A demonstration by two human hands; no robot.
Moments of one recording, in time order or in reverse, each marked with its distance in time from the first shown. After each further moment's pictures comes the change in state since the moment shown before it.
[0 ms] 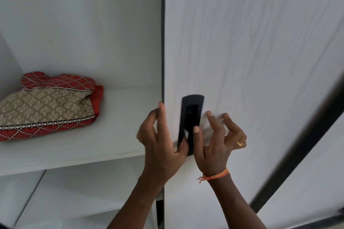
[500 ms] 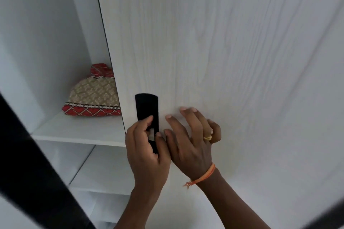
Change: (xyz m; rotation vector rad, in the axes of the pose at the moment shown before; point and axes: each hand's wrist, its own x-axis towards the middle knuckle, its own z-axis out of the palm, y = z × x) left_hand -0.009 -0.041 -0.094 0.052 0.195 -0.311; right_hand -0.014 -0.114 0.044 0.242 -0.057 -0.423
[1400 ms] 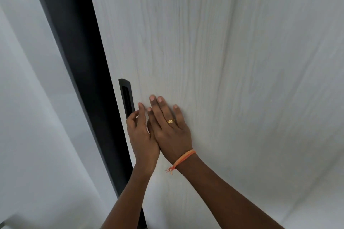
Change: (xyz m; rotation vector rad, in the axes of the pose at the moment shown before) left_hand 0.061 -0.112 -0.107 0.397 0.185 -0.283; right_hand 0.029 -0.163 0.099 0.189 -0.204 -0.326
